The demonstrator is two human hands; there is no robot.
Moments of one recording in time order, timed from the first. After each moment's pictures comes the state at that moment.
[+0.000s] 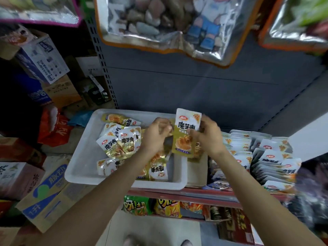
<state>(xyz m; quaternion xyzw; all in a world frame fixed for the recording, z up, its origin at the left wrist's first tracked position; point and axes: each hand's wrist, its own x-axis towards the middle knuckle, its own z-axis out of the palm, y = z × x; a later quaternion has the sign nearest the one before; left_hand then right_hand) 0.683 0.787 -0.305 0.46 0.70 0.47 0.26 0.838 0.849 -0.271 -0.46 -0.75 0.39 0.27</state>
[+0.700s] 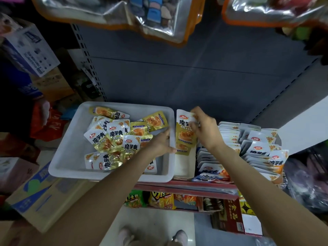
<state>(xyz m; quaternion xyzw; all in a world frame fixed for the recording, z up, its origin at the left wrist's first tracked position) 0.723 0.805 -0.346 0.44 0.70 0.25 0.50 0.872 0.873 -0.282 -0.41 -0.85 0.25 0.21</state>
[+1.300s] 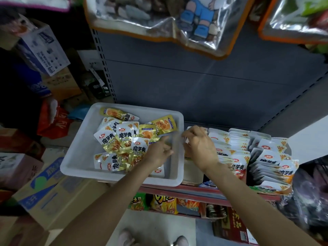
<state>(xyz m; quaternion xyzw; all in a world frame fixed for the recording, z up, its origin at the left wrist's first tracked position) 0.706 0.769 -0.349 0.48 0.75 0.26 0.36 0.847 0.835 -0.307 -0.39 -0.91 0.08 0.10</state>
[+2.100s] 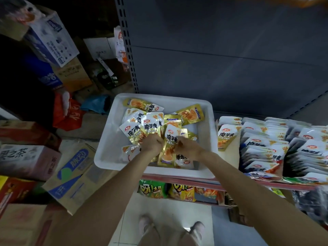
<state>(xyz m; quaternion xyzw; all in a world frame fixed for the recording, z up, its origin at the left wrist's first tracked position) 0.608 0.734 -0.382 0.37 0.84 0.20 0.35 0.742 0.804 -0.380 -0.42 -0.79 0.42 -0.13</state>
